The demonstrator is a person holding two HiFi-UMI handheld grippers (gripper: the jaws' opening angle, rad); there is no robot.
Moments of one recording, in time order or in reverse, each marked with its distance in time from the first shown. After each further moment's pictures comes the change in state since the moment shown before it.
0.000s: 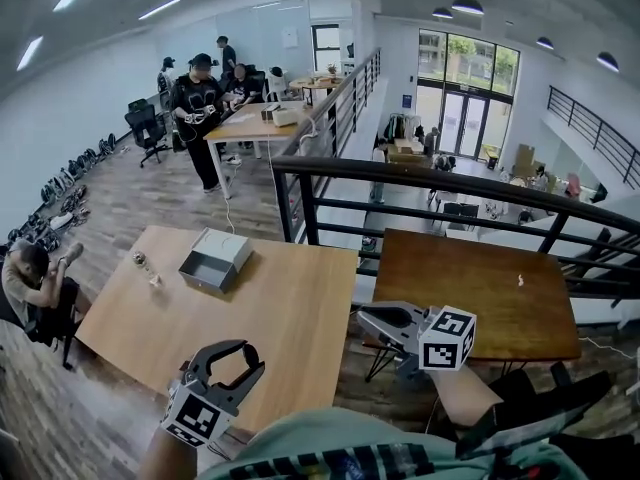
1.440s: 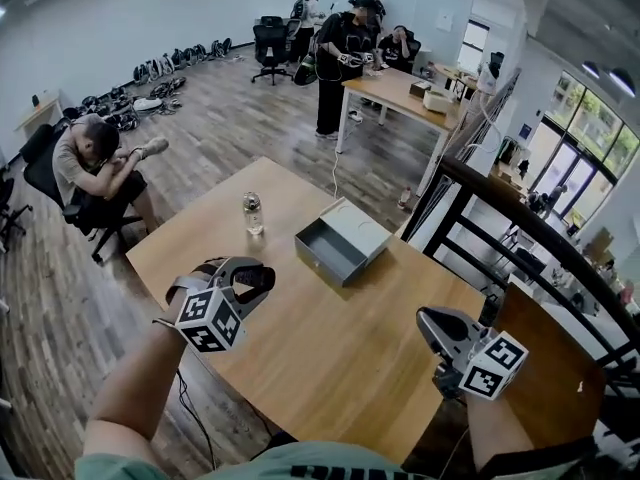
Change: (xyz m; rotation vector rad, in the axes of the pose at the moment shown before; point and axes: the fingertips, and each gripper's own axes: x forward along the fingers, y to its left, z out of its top) left arm -0.098 0.310 -0.315 0.130 0.468 0.146; right arm 0.342 0.001 -0.024 -0.095 0.136 0.095
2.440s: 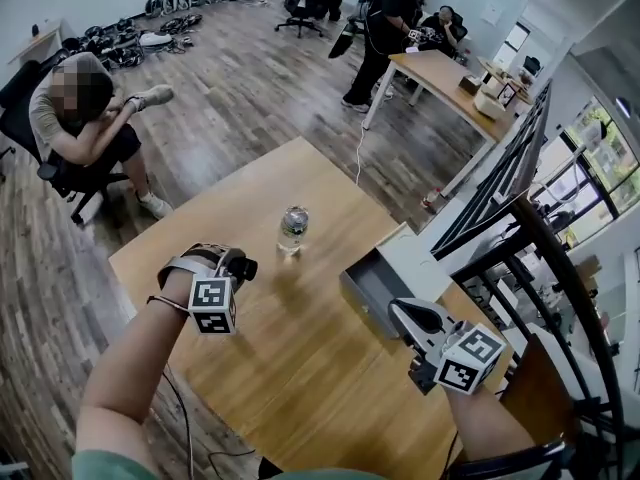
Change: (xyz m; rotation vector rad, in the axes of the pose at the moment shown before) left arm 0.182 0.114 -0.338 0.090 0.308 -0.137; right arm 0.367 -0.067 -0.054 0.026 0.227 0.092
